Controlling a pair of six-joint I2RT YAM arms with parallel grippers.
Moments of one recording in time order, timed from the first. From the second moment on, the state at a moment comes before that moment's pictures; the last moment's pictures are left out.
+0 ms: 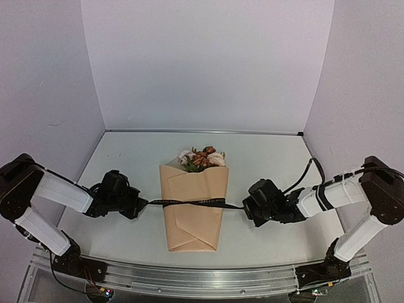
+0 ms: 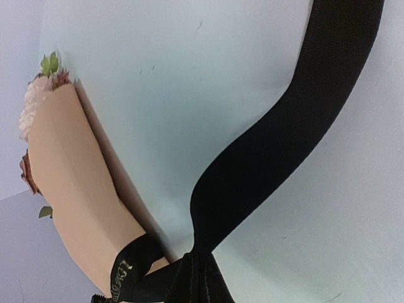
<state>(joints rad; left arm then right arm) -0.60 1.48 0.41 0.33 0.08 -1.72 0.89 1.57 0.63 0.06 0.29 1.80</state>
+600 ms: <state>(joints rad) -0.04 1.42 0.45 -0.02 0.35 -1.20 0.59 1.19 0.35 -0.08 0.27 1.72</state>
